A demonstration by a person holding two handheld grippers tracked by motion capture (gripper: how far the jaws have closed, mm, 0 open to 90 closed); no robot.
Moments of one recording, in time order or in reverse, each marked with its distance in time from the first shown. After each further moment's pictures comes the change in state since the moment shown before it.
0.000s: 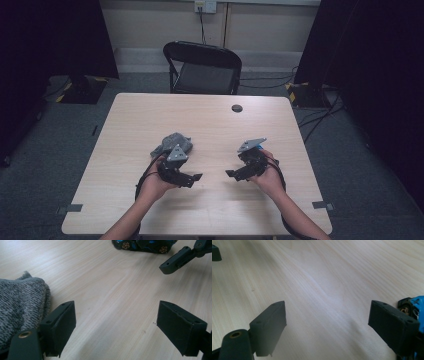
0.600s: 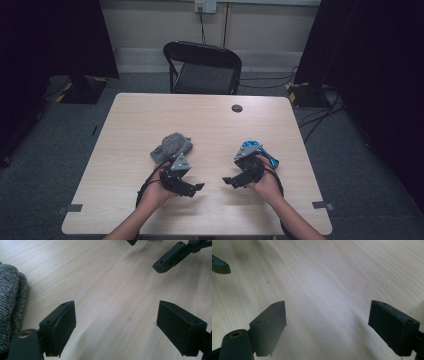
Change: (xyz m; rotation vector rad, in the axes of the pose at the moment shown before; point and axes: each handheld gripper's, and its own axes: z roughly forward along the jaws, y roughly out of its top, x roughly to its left) left arm -0.019 -0.014 0.004 0.040 -0.043 0.030; right arm 0.017 -0.009 0.007 0.011 0.044 -0.023
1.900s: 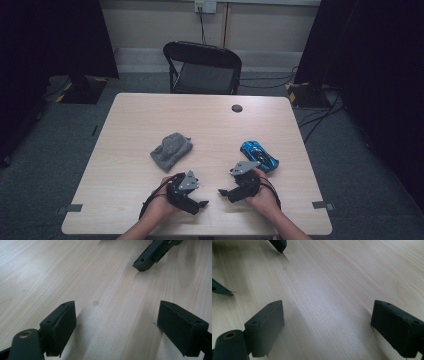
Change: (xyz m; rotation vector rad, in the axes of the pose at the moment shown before) left arm -0.026 -0.023 0.018 0.046 -0.055 0.161; right arm 0.027 -0.030 0.016 -0.095 -0.014 -0.090
